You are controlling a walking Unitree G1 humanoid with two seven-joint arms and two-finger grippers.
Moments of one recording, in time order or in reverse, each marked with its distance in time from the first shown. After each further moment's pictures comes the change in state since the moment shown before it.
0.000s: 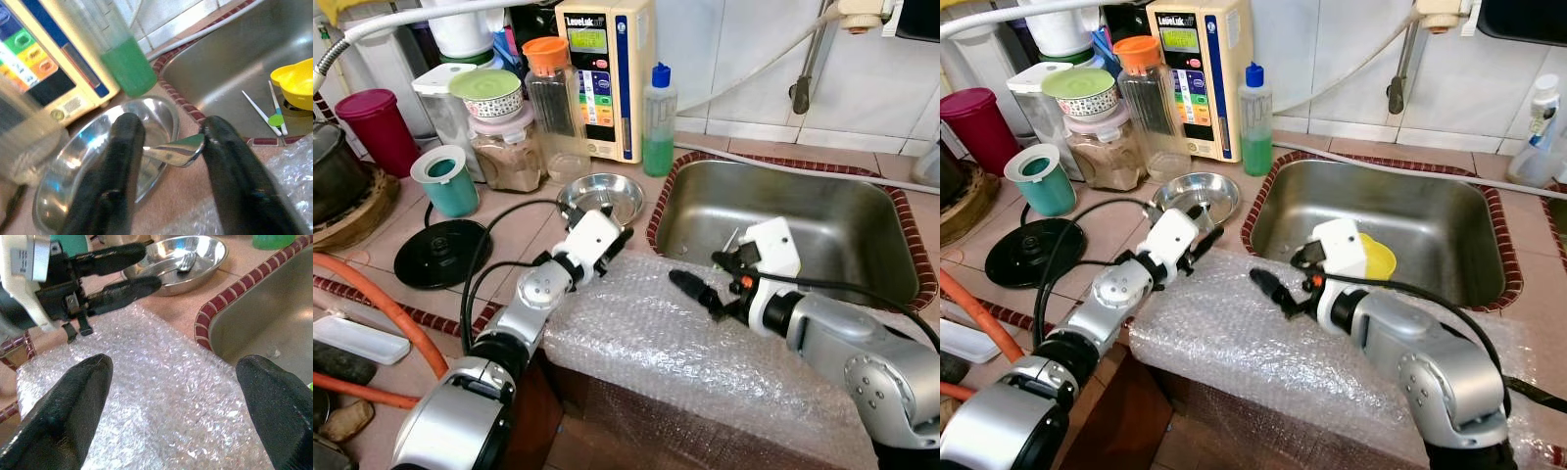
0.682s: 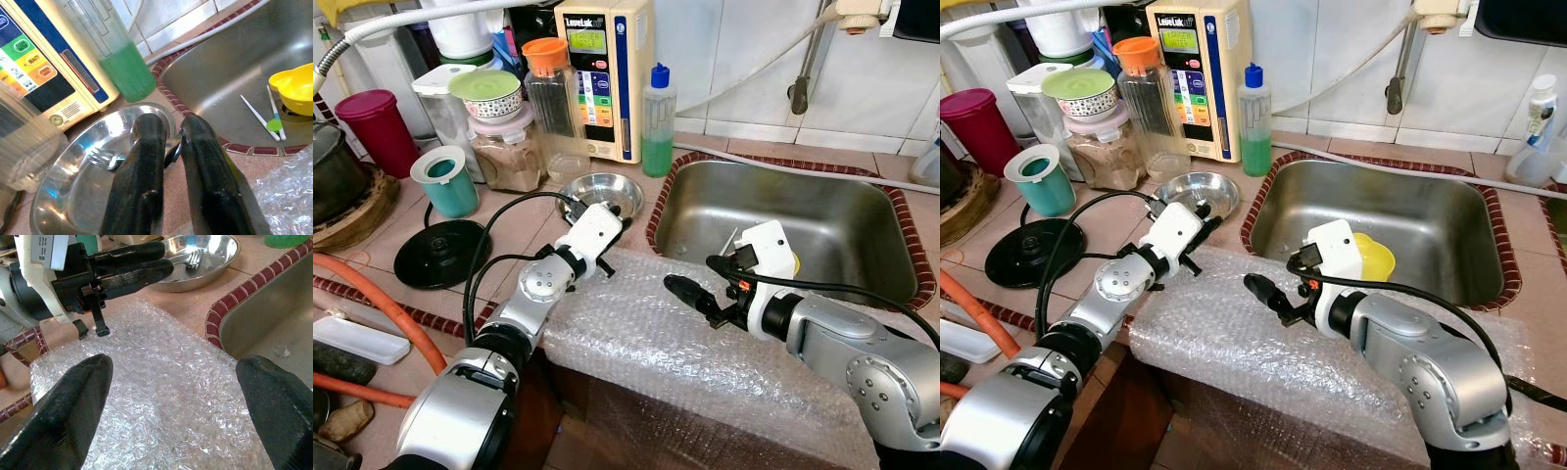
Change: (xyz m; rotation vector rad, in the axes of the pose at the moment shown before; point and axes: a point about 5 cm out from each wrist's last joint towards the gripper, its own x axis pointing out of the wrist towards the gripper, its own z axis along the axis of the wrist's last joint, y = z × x) left arm 0.004 0.003 0.003 -0.022 -0.004 -0.002; right arm -0.002 0.005 0.002 -0.005 0.011 0.027
